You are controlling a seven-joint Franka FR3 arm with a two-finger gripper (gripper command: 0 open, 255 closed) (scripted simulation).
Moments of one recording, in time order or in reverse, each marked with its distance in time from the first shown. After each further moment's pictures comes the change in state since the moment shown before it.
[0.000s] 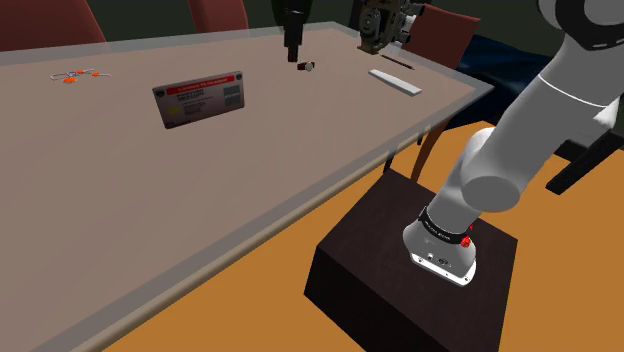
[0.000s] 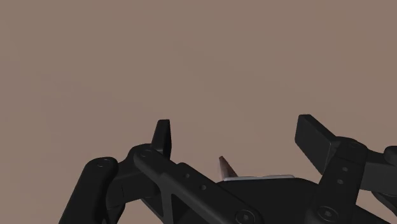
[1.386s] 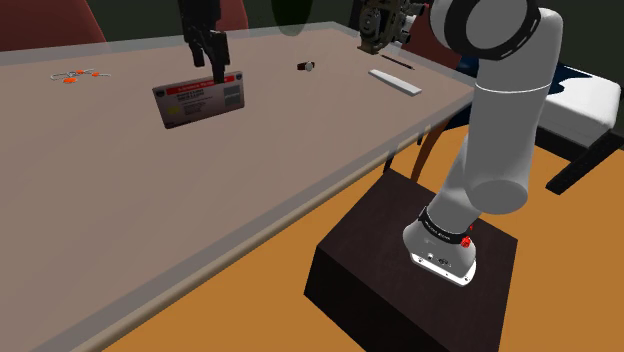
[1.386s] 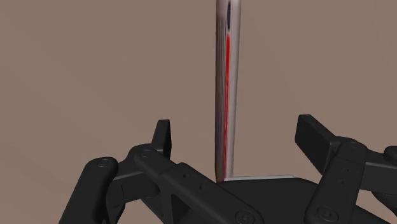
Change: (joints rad) arm 0.137 0.467 0.128 0.504 -0.043 -0.027 -0.318
